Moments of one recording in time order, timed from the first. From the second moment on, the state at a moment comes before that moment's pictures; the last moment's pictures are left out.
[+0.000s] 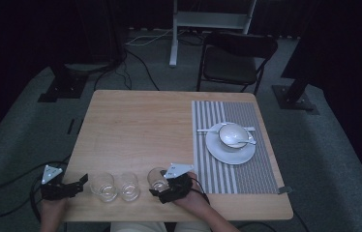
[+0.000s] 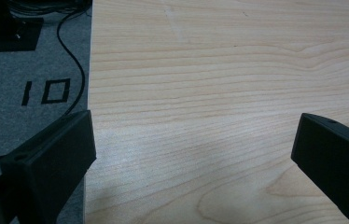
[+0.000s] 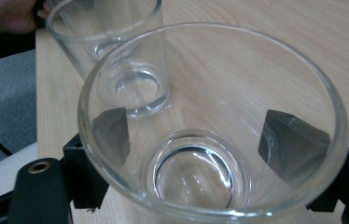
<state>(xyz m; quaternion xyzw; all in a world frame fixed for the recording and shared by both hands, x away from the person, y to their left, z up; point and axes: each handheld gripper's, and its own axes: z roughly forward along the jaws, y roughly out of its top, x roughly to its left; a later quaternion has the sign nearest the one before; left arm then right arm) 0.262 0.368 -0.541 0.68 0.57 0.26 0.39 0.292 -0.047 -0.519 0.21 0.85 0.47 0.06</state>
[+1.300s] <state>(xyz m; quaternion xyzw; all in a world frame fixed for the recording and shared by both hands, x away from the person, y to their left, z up) 0.263 0.368 -0.541 0.68 0.57 0.26 0.38 0.342 -0.095 -0.381 0.23 0.78 0.54 0.20</state>
